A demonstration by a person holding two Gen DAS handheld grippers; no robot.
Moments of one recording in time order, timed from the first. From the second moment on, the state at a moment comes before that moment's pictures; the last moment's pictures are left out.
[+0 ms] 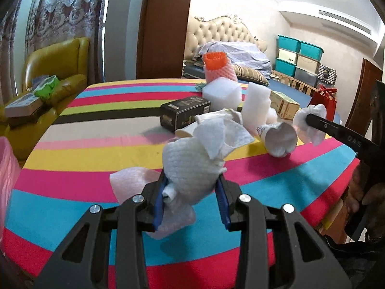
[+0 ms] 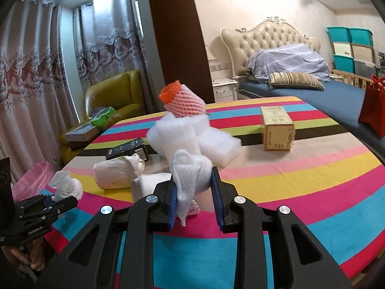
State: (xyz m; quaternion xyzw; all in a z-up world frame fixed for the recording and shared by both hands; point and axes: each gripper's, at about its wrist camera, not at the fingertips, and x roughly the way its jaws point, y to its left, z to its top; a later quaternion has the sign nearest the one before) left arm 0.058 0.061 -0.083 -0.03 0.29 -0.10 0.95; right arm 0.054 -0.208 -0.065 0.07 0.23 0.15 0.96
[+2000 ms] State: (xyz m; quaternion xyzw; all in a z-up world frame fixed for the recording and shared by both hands) left arm -0.049 0.387 -0.048 -0.14 0.27 0.22 0.93; right arm 0.017 0.191 -0.022 -0.14 0.26 0.54 0.79
